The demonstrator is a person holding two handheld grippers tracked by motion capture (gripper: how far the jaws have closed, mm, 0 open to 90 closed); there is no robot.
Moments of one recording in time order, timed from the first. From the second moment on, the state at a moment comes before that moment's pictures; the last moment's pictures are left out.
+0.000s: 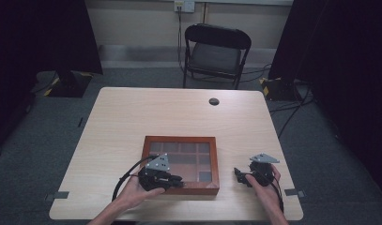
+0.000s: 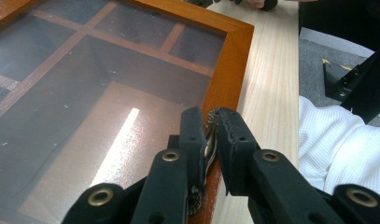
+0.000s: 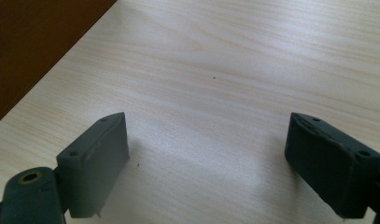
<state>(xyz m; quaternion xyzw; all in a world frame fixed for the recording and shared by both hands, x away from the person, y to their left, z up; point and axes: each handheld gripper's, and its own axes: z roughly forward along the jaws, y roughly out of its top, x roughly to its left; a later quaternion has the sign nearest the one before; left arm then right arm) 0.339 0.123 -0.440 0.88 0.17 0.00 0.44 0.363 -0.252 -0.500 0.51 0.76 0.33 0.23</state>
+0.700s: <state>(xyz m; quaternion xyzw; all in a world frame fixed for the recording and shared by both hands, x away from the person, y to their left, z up) 0.344 0.123 -0.436 0.88 0.17 -0.02 0.43 0.363 -0.252 -0.500 0.51 0.76 0.33 0.23</state>
